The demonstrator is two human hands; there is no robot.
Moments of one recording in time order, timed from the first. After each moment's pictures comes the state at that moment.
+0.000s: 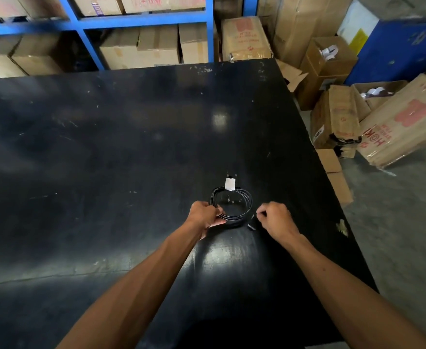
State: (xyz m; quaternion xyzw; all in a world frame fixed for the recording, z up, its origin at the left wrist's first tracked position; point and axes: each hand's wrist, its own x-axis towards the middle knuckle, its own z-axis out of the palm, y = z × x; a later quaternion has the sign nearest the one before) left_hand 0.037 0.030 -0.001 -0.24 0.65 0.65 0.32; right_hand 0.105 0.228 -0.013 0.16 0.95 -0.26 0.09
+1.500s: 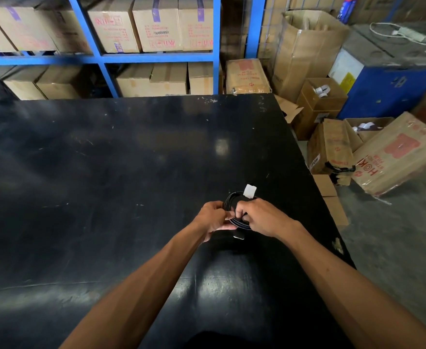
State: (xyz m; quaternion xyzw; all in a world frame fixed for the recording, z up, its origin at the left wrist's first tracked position) left_hand 0.041 0.031 0.051 -0.08 0.65 0.66 0.36; right_hand 0.079 0.199 0.075 -0.09 0.97 -0.15 0.15
